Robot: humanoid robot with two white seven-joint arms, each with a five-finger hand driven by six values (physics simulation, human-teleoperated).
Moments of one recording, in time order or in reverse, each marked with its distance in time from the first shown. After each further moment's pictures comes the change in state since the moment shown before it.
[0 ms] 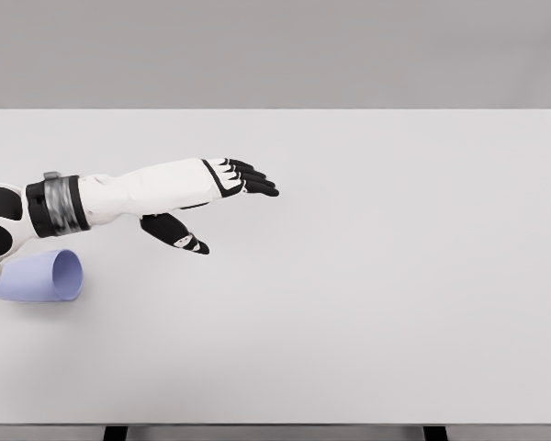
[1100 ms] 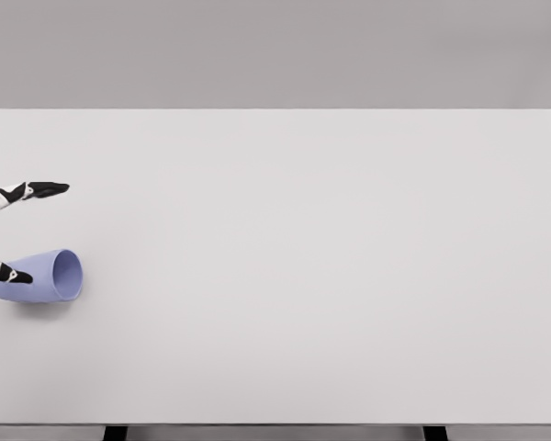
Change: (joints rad) left arm 0.402 0.730 -0.030 0.069 0.603 -0.080 0.385; right arm 0.011 0.000 -0.001 0.007 -0.001 0.002 -0.001
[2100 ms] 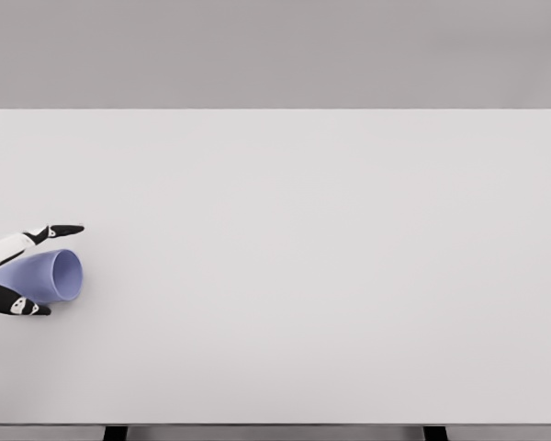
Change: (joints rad) left arm 0.110 -0.104 -0.001 0.016 -0.217 0.119 0.126; right arm 0.000 0.000 0.000 0.000 0.000 0.000 0.000
